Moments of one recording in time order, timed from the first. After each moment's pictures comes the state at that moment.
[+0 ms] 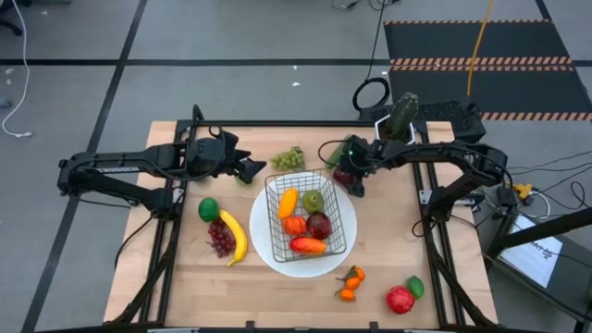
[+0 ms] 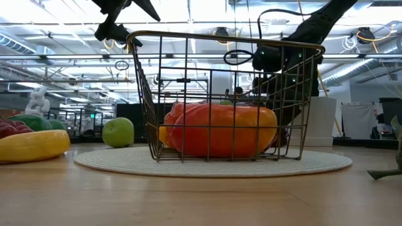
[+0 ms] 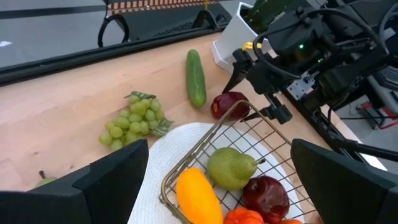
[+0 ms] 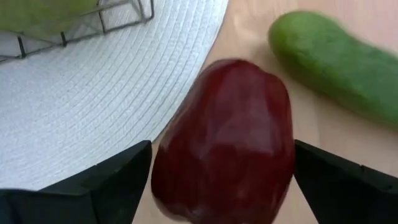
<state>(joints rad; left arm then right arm) 0.09 1.06 1.02 -0.52 -0.31 -0.77 -0.46 1.53 0.78 -0.41 -0.12 -0.28</state>
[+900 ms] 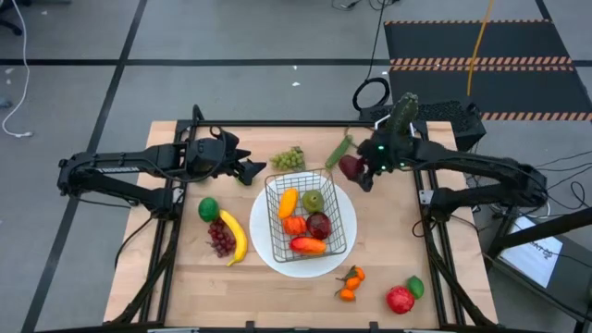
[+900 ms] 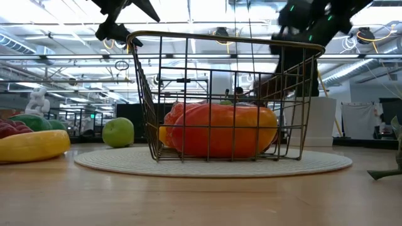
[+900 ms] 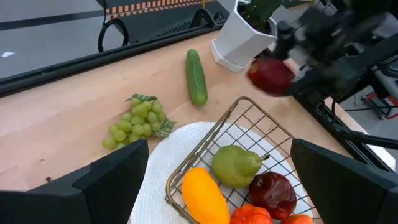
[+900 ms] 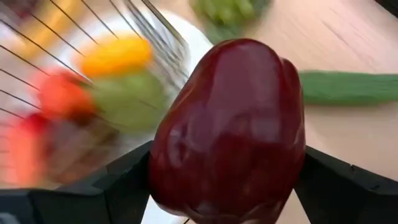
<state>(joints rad) 0.09 1.06 1.02 -0.52 -0.31 -0.71 -0.43 1.09 0.75 -0.49 -0.19 0.22</state>
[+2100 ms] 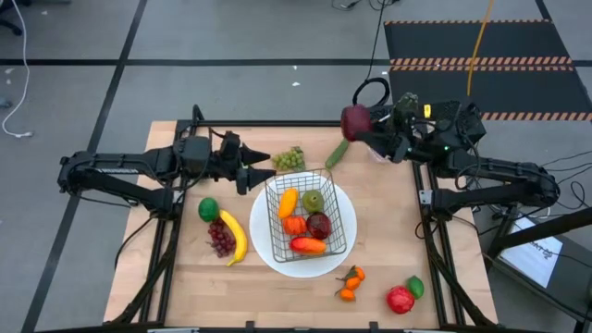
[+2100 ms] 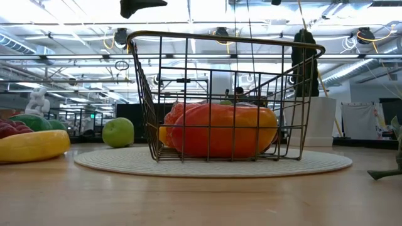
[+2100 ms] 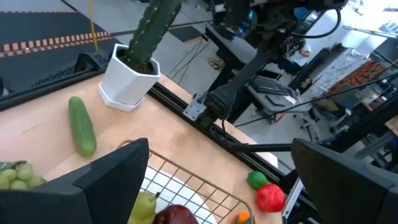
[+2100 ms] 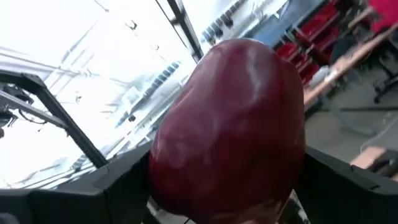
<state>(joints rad) 0.02 1.06 1.02 -0.14 -0.11 -0.60 -0.24 0.93 0.83 0.46 -0.10 0.85</state>
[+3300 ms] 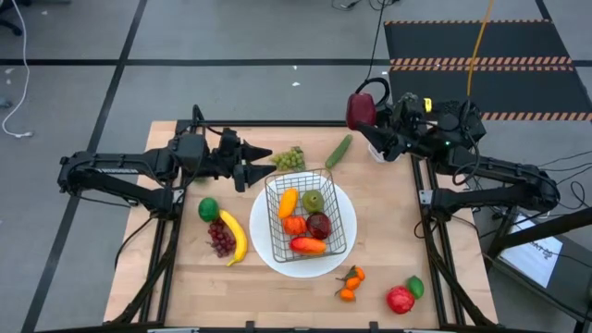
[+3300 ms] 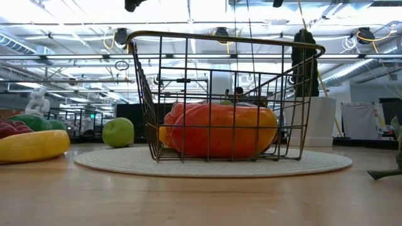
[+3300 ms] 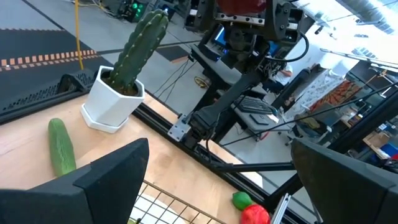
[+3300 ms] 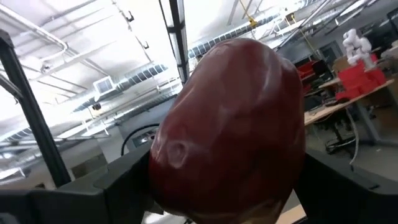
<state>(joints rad) 0.03 1.06 1.02 -0.04 -0.11 -0.60 -0.32 0.93 0.83 0.49 -0.10 0.55</state>
